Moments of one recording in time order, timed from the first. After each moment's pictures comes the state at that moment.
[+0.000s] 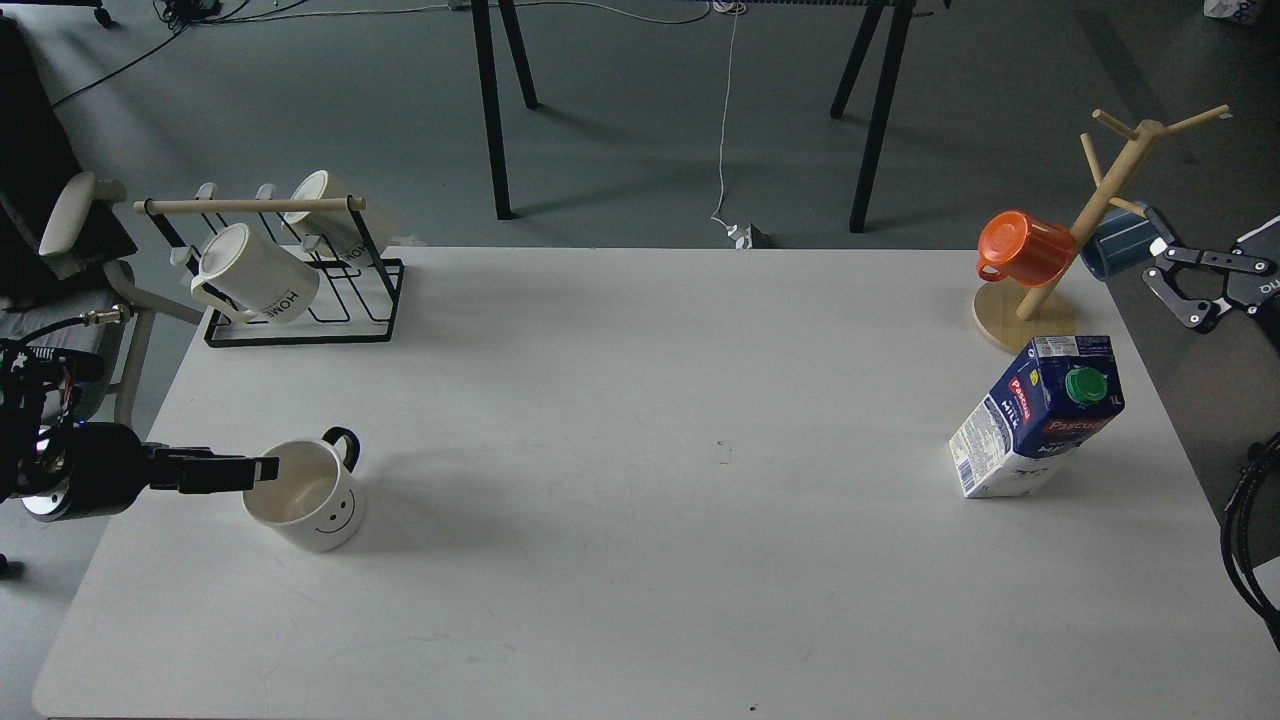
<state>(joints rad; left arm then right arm) -0.37 0.96 -0.71 -1.07 1.80 -0.49 -0.49 0.19 -0.71 1.31 1.28 0.06 0.38 0.04</state>
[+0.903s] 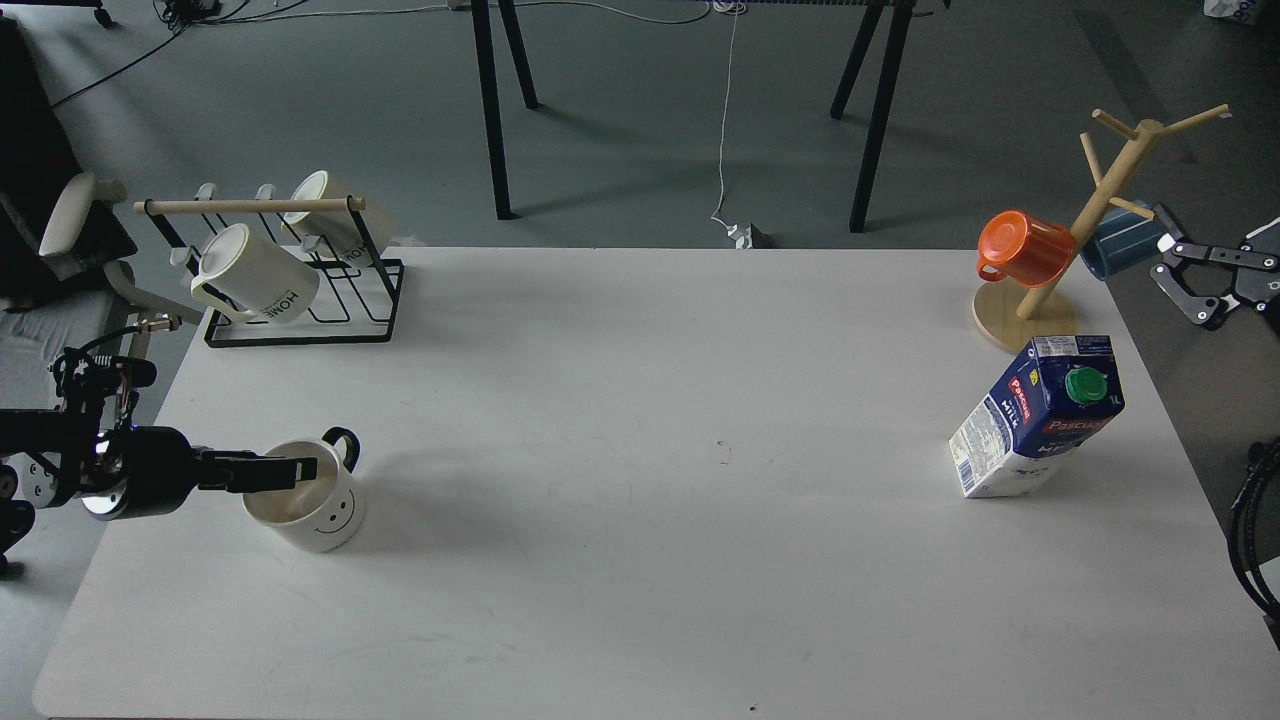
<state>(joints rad) -0.39 0.83 -0.70 -0.97 1.86 -0.49 -0.49 0.19 -0.72 1.32 1.28 0.06 0.38 0.04</state>
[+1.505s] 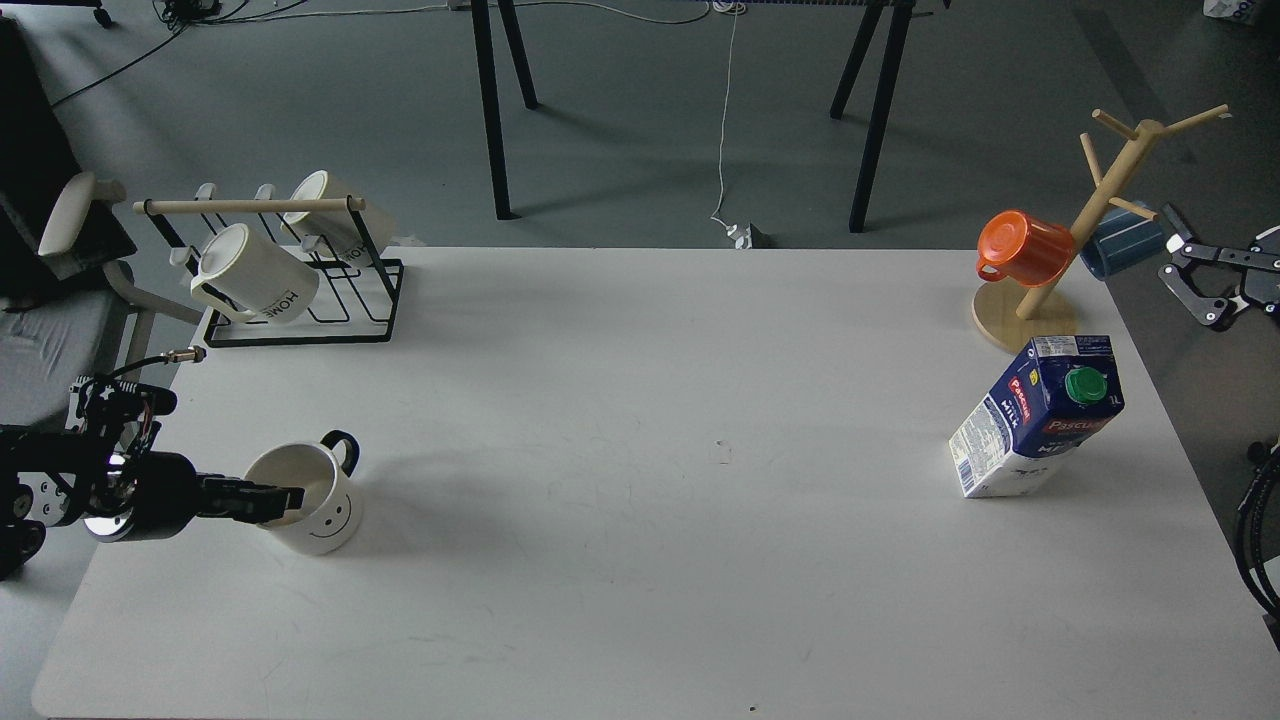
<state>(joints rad) -0.40 0.83 -0.66 -0.96 1.95 -0.49 -0.49 0.18 -0.72 1.34 1.28 0.06 0.38 0.04</state>
